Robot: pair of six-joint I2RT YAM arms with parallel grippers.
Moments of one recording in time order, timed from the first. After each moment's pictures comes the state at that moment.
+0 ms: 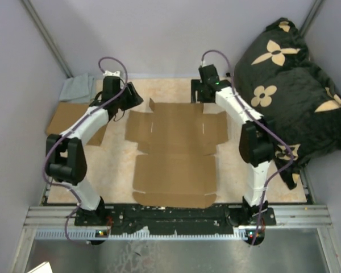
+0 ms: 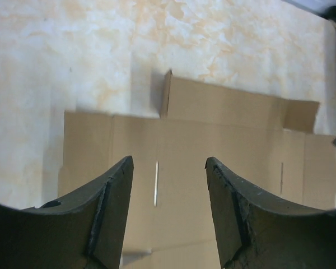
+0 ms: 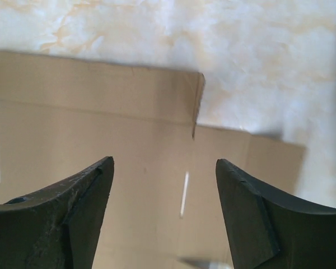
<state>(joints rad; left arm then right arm) -0.24 1.81 1.40 -0.18 0.09 -0.49 0.38 2.09 1.85 -0.61 0.12 0.27</state>
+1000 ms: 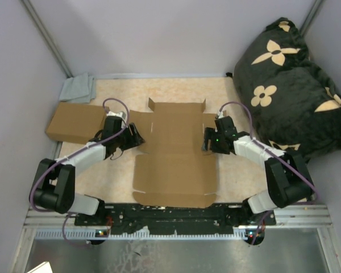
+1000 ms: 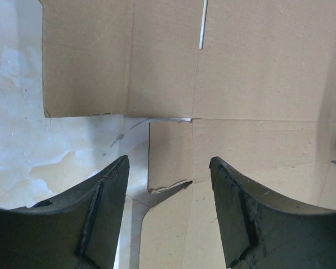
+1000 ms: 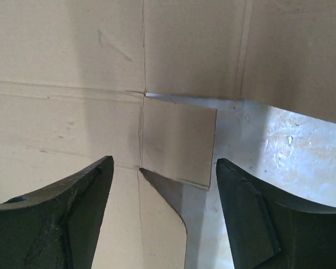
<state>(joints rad) -0.31 1.41 0.69 -0.04 0.13 -0.57 0.38 1.43 0.76 -0.29 -0.03 0.47</state>
